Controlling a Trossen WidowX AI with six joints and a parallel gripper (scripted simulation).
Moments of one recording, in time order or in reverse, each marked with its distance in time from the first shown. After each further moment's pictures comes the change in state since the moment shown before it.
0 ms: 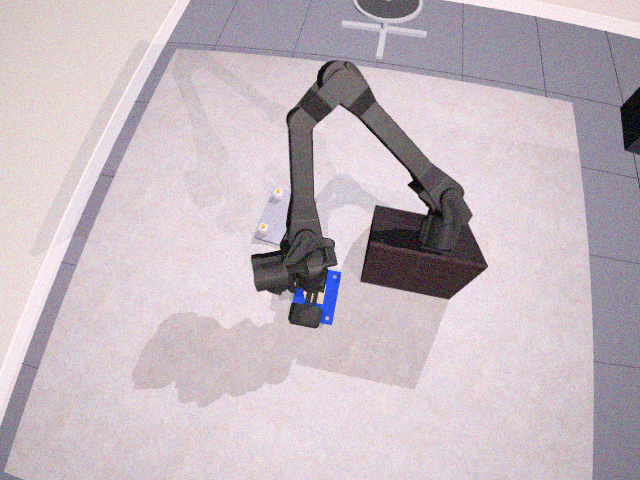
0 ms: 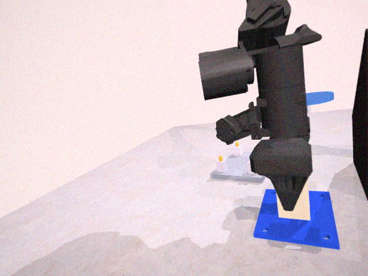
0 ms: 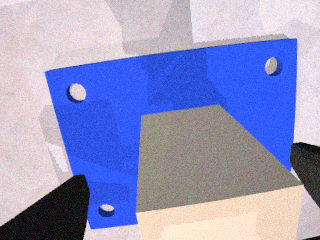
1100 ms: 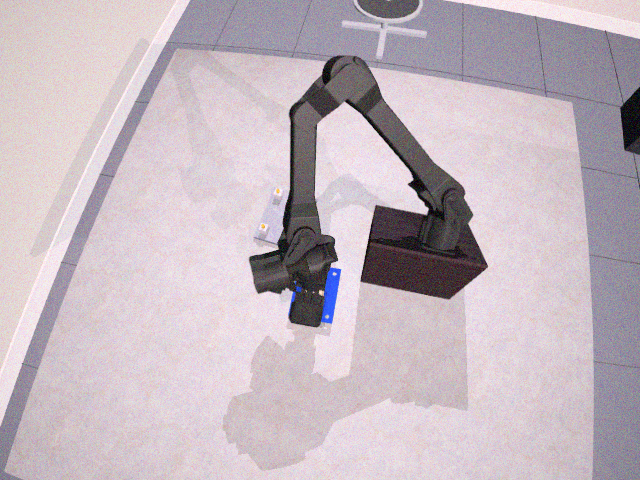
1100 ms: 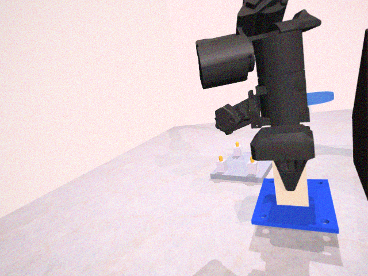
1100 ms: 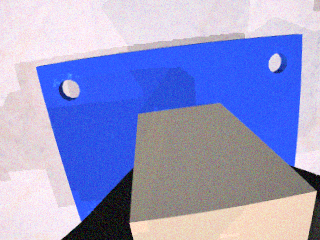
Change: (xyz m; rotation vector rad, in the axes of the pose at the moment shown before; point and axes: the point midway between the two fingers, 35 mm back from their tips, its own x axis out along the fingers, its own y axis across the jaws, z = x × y) arm -0.016 0.000 -0.001 -0.016 0.006 -0.007
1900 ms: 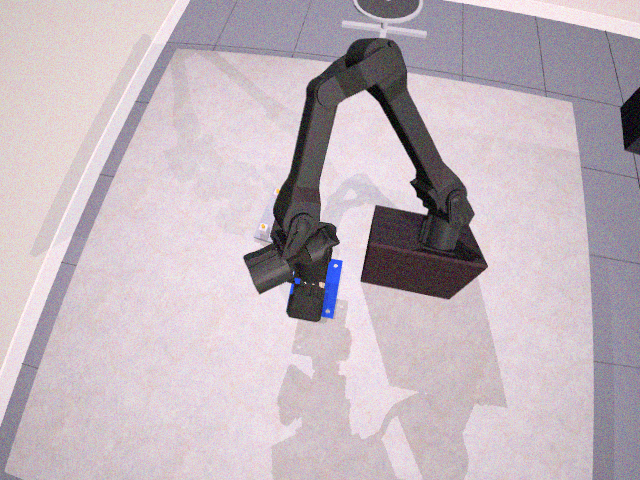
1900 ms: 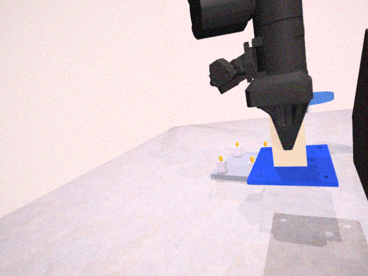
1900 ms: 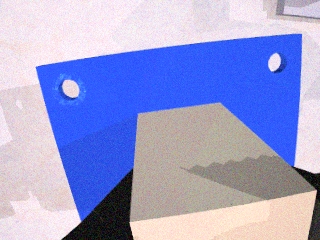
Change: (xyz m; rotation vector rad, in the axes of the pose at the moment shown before) arm -0.060 0.000 -0.002 0.001 -0.001 -0.001
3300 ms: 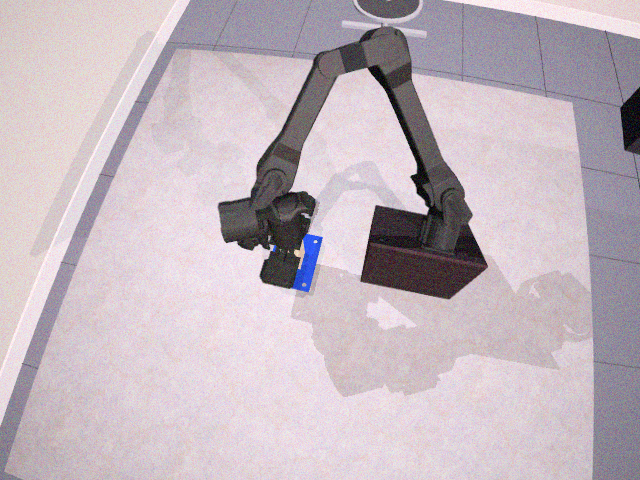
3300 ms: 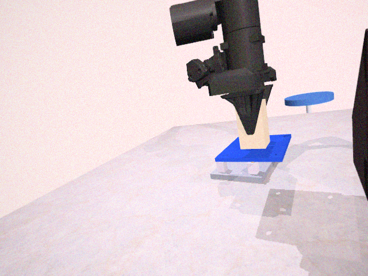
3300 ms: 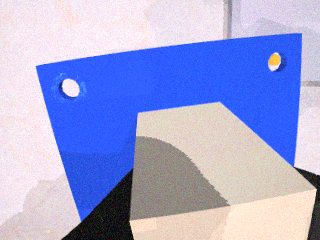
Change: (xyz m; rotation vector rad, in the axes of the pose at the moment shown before) arm -0.010 -0.050 0.055 0.055 0.000 0.033
